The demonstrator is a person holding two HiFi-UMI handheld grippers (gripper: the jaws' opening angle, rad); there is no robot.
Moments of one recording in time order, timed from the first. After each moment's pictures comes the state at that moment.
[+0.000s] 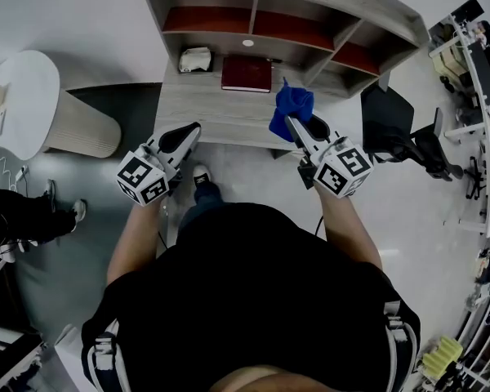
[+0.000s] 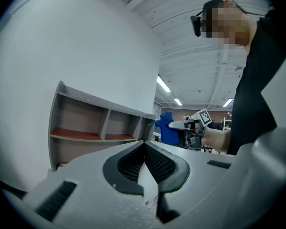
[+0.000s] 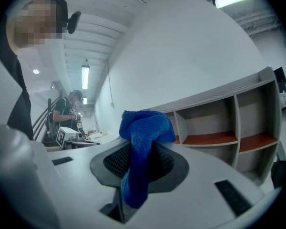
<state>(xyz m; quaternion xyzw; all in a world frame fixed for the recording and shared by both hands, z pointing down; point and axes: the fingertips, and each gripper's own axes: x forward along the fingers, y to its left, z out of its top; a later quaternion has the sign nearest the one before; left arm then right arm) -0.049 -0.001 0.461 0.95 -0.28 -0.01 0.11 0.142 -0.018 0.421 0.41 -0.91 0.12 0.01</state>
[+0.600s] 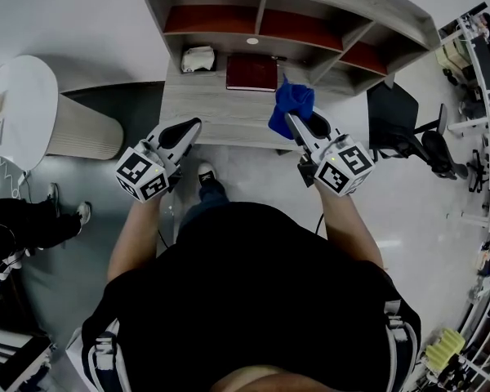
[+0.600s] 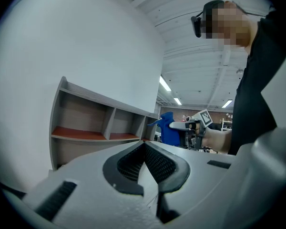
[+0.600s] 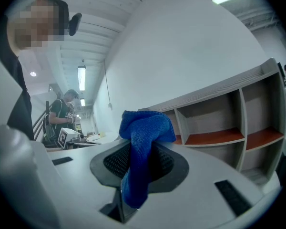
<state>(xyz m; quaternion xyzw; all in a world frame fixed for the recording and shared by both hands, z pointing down) -0.069 -0.043 0.468 0.95 -0.27 0.00 0.12 0.119 -0.053 0.430 0.41 -0.90 0.14 0.00</state>
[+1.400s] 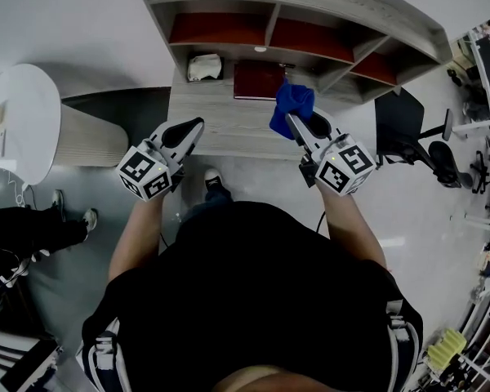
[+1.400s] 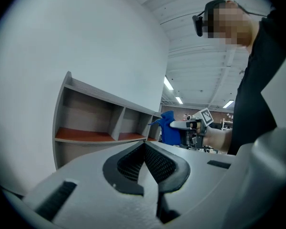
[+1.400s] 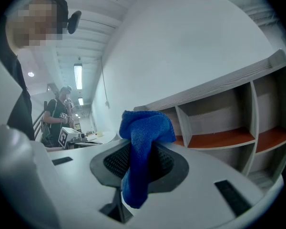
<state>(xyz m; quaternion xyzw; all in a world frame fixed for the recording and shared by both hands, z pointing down) -0.086 -0.101 0.477 0.95 -0.27 0.01 0.13 0.097 -0.107 0.437 0.41 -0.90 0.15 0.01</state>
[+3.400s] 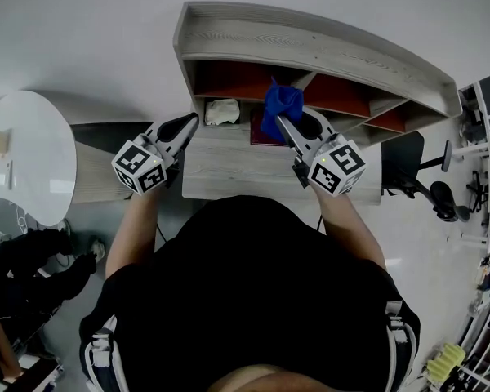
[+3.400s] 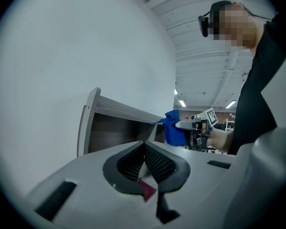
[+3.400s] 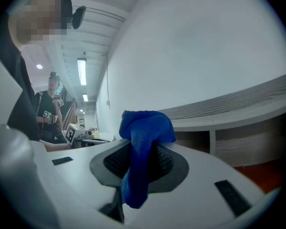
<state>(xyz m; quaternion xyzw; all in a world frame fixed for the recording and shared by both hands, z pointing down) -0.177 -0.268 0.440 0.95 -0.28 -0.01 0.11 -0.007 -0.256 0.393 0.39 -0.92 0.10 0.02</state>
